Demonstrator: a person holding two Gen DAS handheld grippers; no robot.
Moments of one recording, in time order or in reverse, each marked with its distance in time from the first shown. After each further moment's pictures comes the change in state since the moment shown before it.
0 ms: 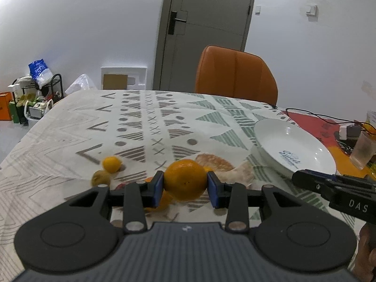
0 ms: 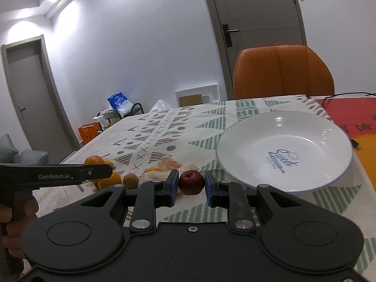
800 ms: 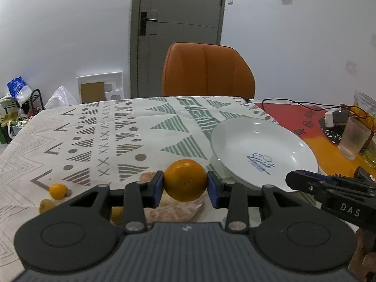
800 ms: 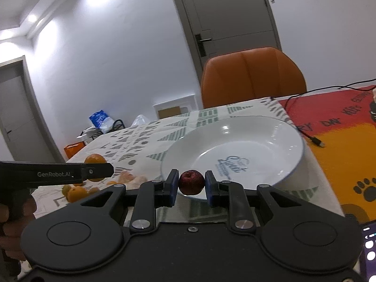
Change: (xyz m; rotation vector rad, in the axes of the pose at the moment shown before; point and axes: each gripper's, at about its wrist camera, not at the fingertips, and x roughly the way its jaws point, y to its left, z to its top) left arm 0.030 -0.073 0.017 0.111 0.015 -0.055; right arm -0.015 -0.060 -0.002 0.084 -0.064 -0.077
